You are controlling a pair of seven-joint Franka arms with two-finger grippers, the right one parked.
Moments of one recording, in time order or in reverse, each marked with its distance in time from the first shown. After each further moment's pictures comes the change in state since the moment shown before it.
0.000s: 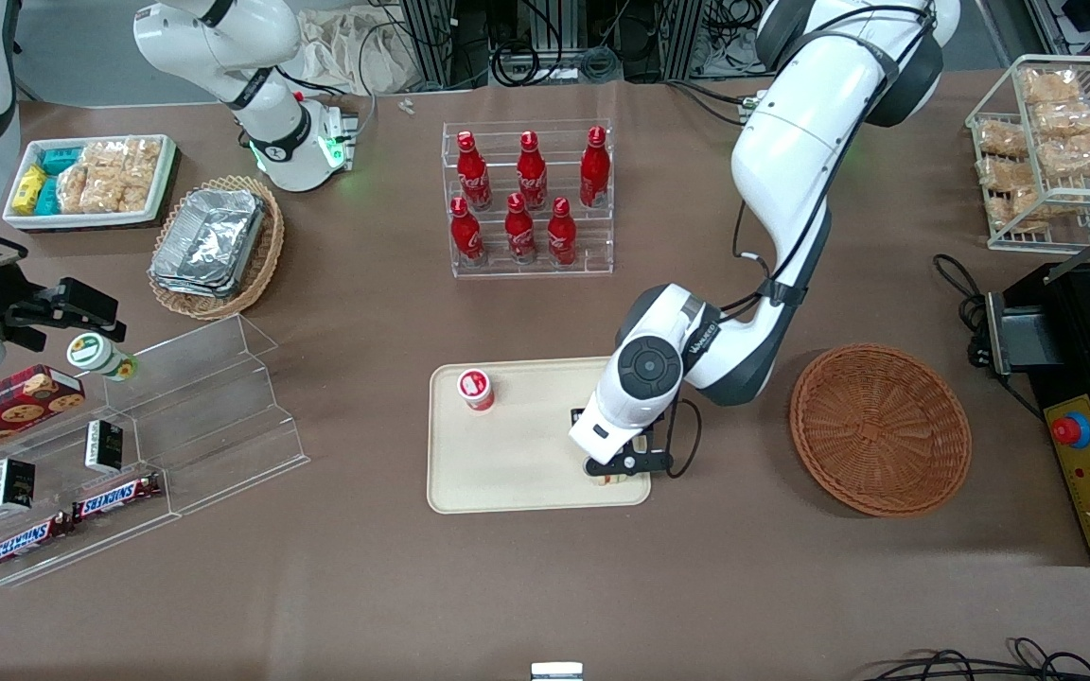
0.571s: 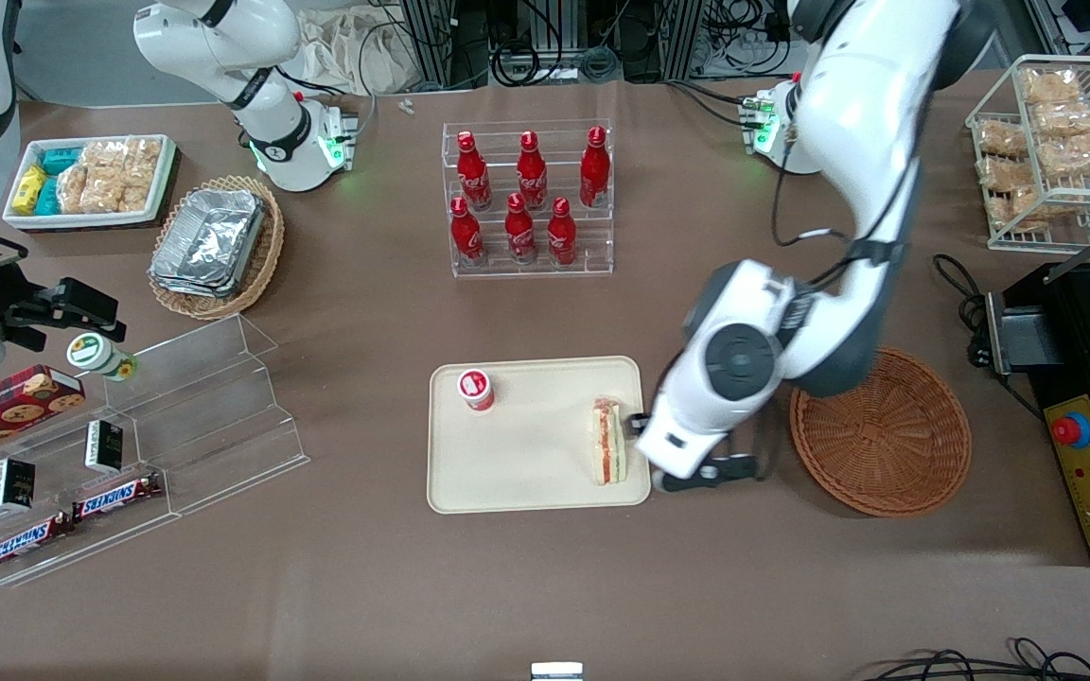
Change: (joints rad) arm 0.137 -0.199 0.019 0.013 0.001 -0.246 0.011
